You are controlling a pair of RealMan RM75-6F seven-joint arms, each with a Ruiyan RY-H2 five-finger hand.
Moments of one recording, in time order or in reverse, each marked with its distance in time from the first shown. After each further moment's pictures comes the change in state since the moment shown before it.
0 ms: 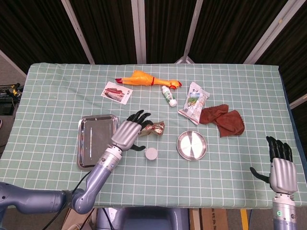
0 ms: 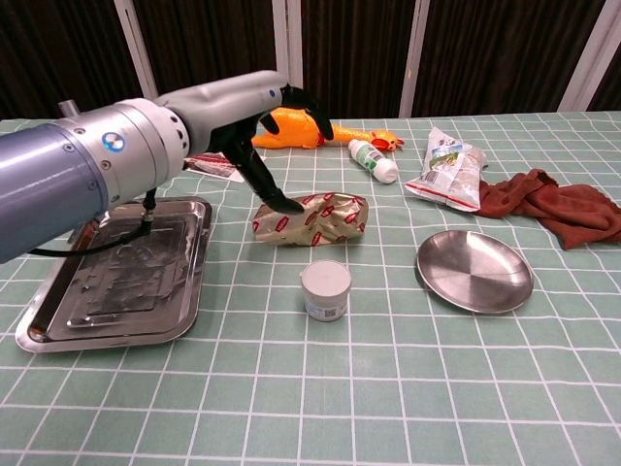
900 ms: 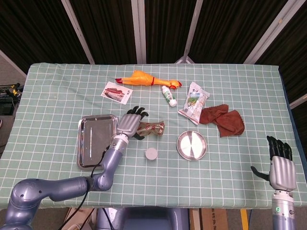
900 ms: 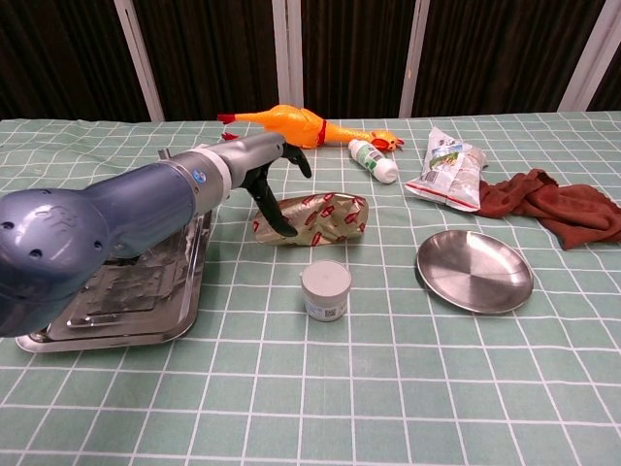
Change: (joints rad) left arm -0.147 -0.231 -0.085 0.510 -0.253 -0.210 -0.029; right arm 0.017 -0.022 0.022 0.040 0.064 -0.047 -0.019
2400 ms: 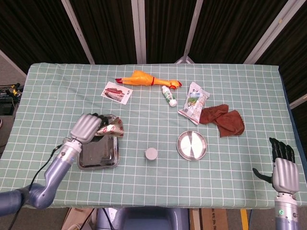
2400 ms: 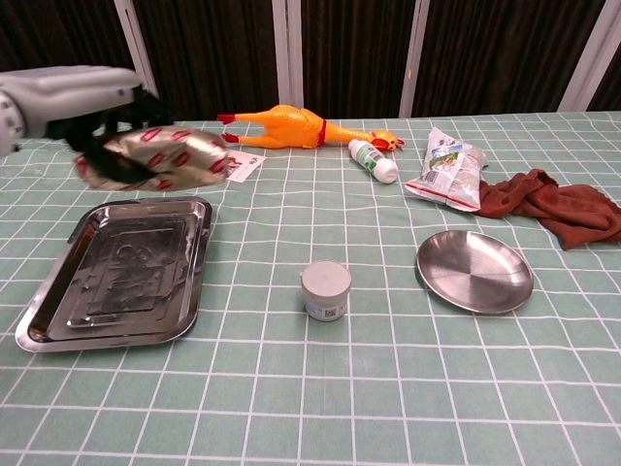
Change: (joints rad) left arm 0.314 0.577 0.265 -0.488 0.461 0.170 -0.113; right arm -0.015 0.033 -0.011 -0.039 0.004 -0.003 0.018
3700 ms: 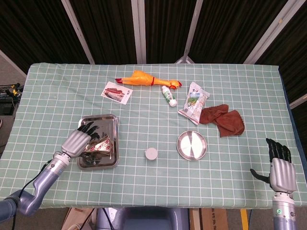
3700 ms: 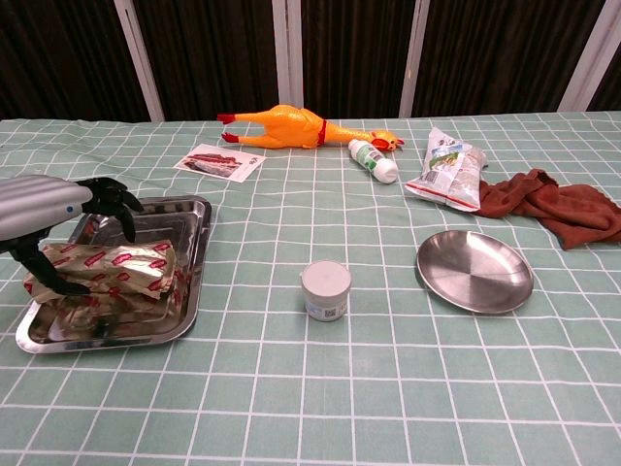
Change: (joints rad) left arm 0.121 -0.143 0.136 0.401 0.320 -0.001 -0.342; right arm 0.006 -0.004 -0.006 0.003 0.002 -0.018 0.004
